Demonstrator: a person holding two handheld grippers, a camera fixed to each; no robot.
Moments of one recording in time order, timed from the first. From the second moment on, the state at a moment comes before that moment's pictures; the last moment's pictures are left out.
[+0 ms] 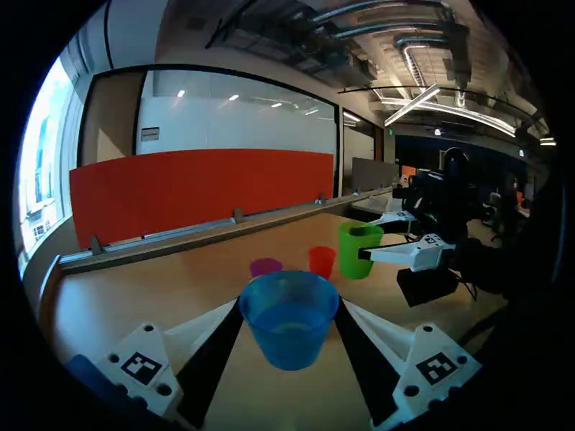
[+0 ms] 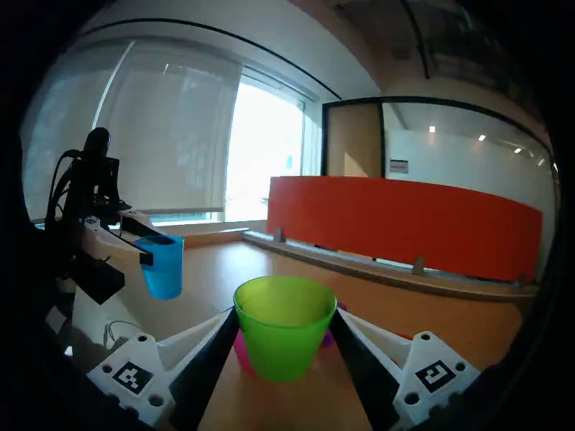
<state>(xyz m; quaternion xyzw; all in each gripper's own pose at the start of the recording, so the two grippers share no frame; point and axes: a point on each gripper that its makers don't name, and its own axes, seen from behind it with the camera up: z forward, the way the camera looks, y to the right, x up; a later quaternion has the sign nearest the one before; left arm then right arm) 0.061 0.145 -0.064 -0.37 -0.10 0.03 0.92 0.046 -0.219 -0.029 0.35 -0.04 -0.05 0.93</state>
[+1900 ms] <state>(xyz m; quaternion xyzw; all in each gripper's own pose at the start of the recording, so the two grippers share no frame) 0.100 0.185 -0.071 -0.39 0.00 0.12 0.91 0.014 -0.277 -0.102 0.43 -0.07 -0.04 0.90</state>
